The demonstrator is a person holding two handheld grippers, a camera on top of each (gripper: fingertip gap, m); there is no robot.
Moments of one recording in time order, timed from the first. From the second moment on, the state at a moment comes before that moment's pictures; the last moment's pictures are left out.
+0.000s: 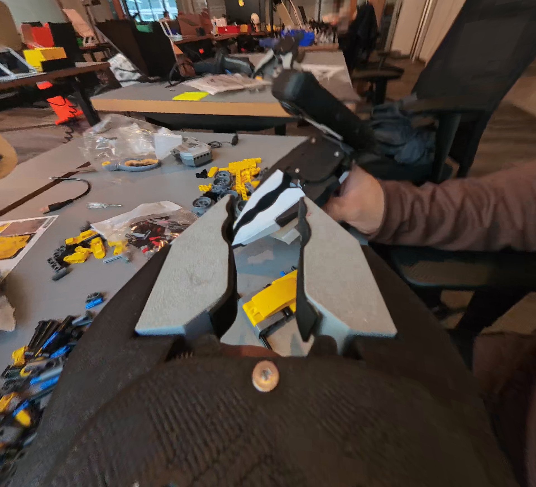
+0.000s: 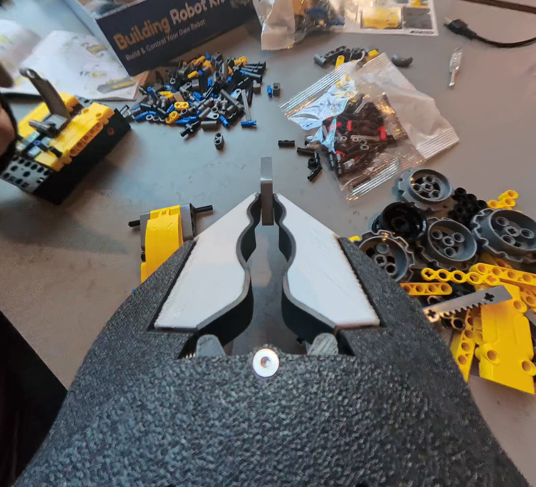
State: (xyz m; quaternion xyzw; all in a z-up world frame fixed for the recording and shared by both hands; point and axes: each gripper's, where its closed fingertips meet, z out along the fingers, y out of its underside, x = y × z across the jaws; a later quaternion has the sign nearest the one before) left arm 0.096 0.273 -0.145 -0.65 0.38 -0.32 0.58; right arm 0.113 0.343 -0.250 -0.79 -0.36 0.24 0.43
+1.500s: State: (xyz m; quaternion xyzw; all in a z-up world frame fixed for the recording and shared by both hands) left arm 0.046 0.110 -0.271 -0.74 0.37 -0.28 0.49; right arm 0.176 0.314 -0.282 -0.84 -0.41 0.18 0.31
